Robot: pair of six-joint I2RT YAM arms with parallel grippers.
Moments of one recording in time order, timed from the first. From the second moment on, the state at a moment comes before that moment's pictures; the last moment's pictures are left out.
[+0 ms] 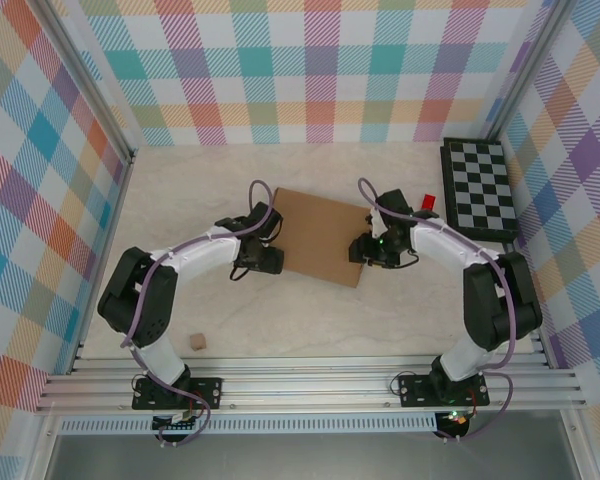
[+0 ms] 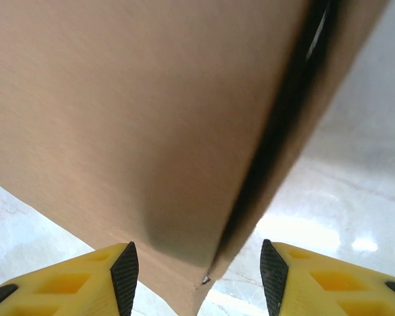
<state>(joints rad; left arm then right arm) -0.55 1.71 1.13 -0.66 -0.10 -0.36 0.36 1.62 1.09 -0.69 -0.33 0.39</state>
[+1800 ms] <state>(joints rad) -0.52 1.89 1.38 -0.67 -0.10 -0.34 0.24 1.58 1.24 -0.81 -0.35 0.32</state>
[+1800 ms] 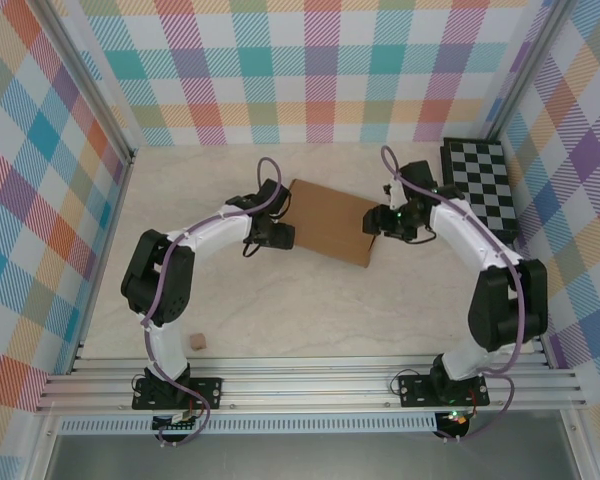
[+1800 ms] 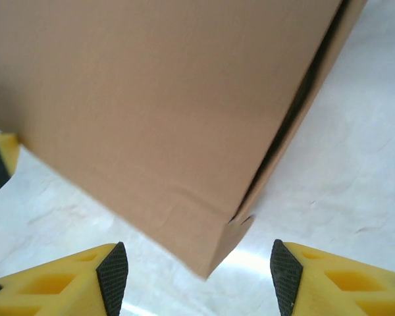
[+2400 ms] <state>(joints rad) -0.33 2.11 1.70 -0.60 0.25 -0.37 0.21 1.69 1.15 -0.64 -0.41 0.45</state>
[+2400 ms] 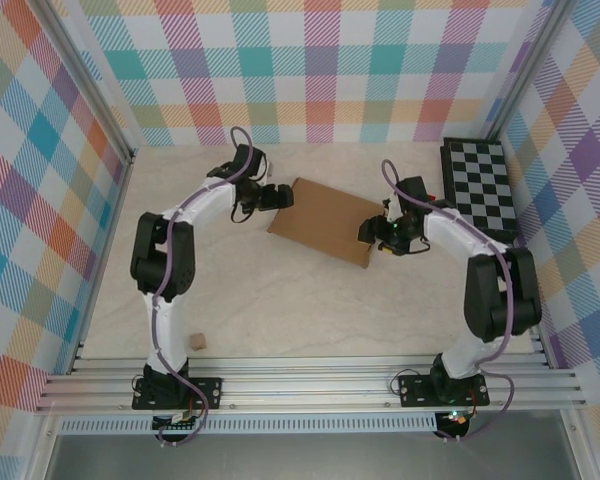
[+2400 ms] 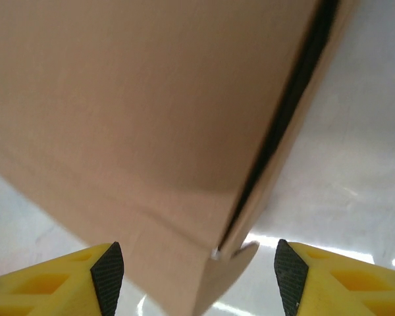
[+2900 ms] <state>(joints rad) -0.36 2.10 1.63 -0.58 0.30 -0.51 0.18 1.94 1.45 -0.60 -0.50 0.35</state>
